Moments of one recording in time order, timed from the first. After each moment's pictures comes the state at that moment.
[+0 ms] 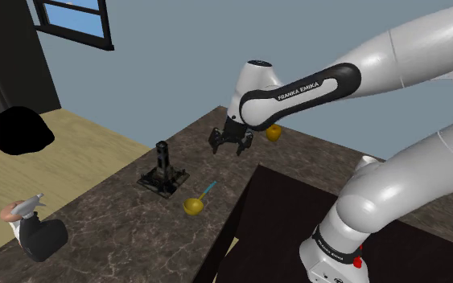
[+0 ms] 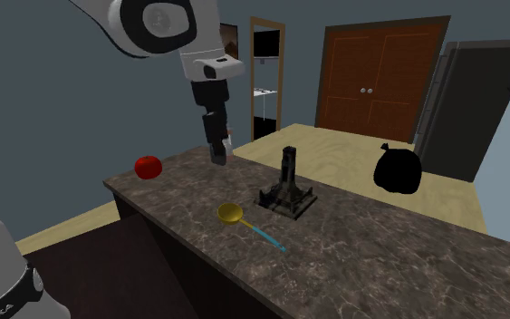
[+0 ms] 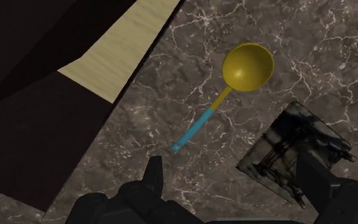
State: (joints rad) arm -0.15 -0.40 0.25 -2.64 0.14 2.40 0.68
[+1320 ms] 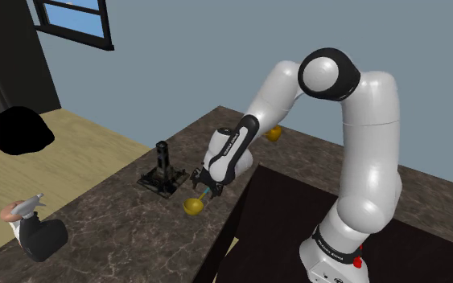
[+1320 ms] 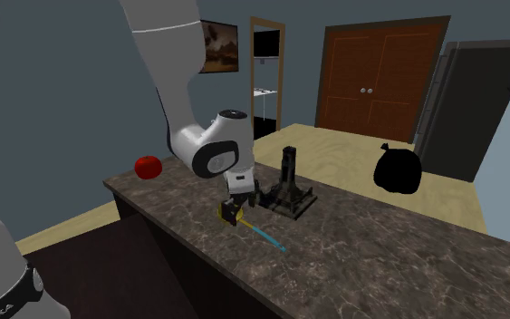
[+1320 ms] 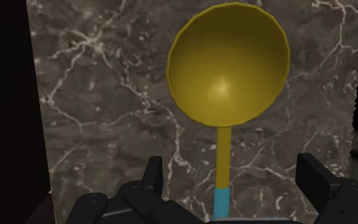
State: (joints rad) arm -0.12 0.47 0.21 -2.44 0.06 3.05 1.32
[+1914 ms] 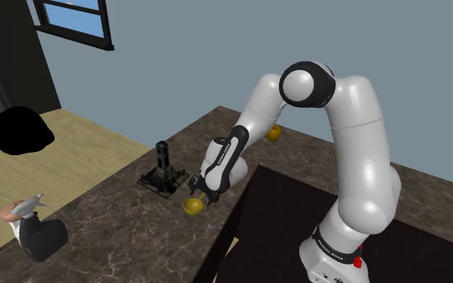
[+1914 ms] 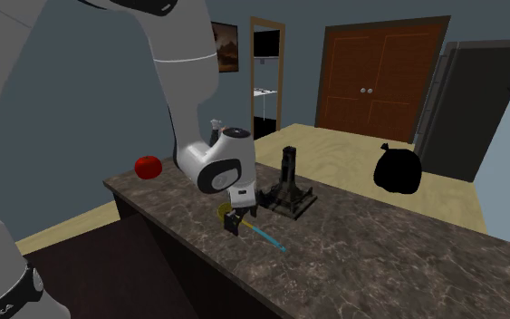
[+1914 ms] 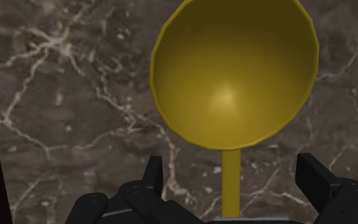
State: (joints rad) arm -0.09 0.62 0.18 -2.37 0.06 3.12 1.34
